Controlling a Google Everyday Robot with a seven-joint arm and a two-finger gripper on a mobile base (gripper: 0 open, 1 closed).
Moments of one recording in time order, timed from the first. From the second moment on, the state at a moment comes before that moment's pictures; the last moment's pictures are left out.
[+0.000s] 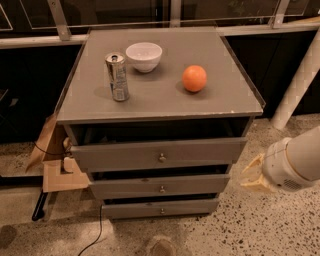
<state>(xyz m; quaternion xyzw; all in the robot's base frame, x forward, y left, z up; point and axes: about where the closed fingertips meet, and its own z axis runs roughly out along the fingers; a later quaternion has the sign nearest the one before) 0.402 -0.226 0.773 -0.56 0.80 0.06 0.21</state>
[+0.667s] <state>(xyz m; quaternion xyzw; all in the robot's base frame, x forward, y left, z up) 0.425 -0.203 0.668 -0.62 0.74 0.06 0.26</state>
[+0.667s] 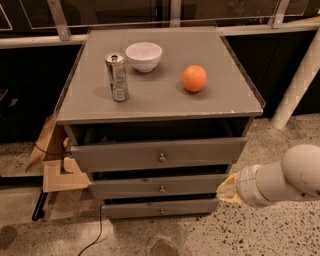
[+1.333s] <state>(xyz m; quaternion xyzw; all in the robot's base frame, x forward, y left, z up) 0.444 -0.191 0.589 -0.65 0.72 0.06 0.25</state>
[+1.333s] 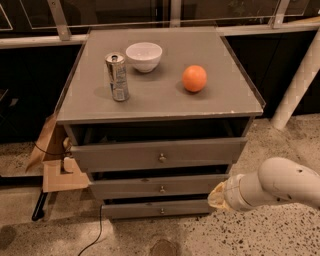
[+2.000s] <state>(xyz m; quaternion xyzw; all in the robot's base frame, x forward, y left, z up) 0.462 -0.193 0.535 -0.66 0.70 0.04 0.25</state>
